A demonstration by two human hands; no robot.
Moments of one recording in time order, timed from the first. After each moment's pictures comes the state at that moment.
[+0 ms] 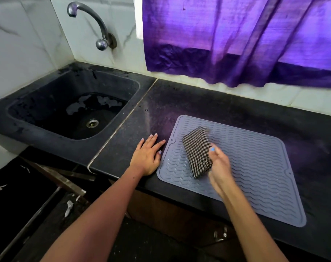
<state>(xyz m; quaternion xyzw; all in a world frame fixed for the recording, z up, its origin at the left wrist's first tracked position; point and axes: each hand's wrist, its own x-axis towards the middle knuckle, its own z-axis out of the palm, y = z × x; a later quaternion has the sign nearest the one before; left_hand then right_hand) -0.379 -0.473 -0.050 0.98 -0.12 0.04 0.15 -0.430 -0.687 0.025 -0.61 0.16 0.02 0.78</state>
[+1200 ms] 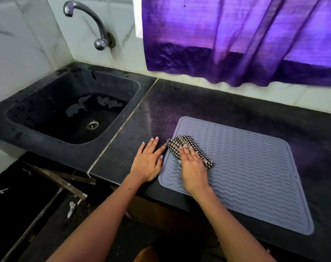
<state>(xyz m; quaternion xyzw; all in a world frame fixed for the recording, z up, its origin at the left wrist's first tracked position) -0.377 -0.472 -0.053 0.98 -0.13 0.03 0.12 -0.400 -0.645 -0.029 -0.99 -0.10 -0.01 0.12</state>
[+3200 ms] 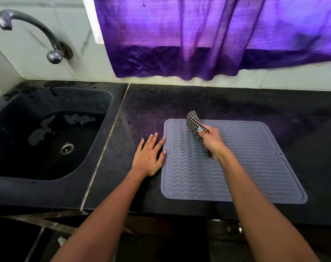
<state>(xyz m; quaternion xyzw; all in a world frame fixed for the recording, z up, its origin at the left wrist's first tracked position) -0.310 -0.478 -0.050 0.97 -0.23 -0.01 0.12 -0.333 -0.688 0.029 -0.79 0.21 -0.01 0.57</state>
